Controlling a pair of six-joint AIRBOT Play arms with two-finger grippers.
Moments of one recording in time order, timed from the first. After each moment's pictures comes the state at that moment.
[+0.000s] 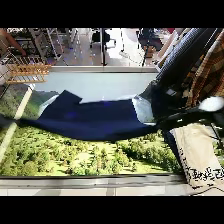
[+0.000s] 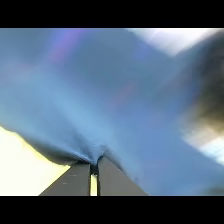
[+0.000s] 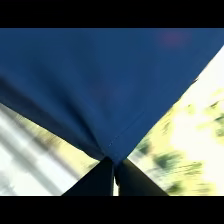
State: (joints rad) left arm 0.76 -0.87 1.17 0.52 -1.42 -1.20; right arm -0.15 -1.08 1.29 -0.98 1.53 0.95
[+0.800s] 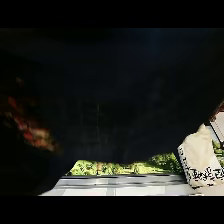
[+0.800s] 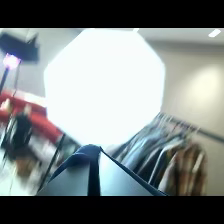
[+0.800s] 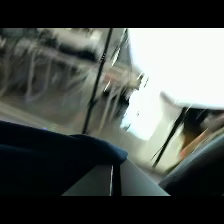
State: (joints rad) left arm 0.97 -0.85 1.57 -0.17 -1.28 -1.11; right arm -0.15 -0.83 1.81 -1.07 1.12 1.02
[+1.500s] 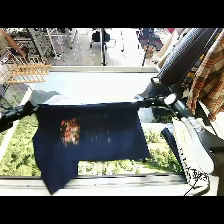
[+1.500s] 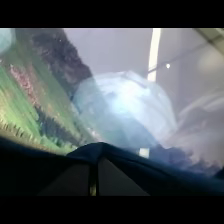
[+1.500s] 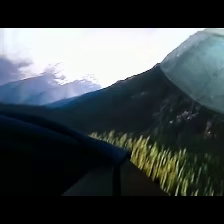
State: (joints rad) left arm 0.38 -1.43 1.12 0.57 -0.63 -1.04; right arm 0.00 -1.72 1.46 -1.00 0.65 0.98
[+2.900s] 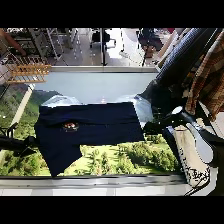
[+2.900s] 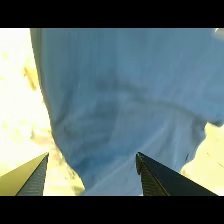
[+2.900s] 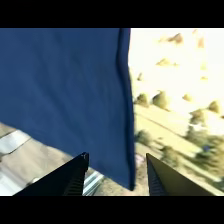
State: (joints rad) left arm 0.60 -1.43 0.92 1.03 -1.30 -1.18; right arm -0.18 -1.80 1.31 -0.87 1.37 1.07
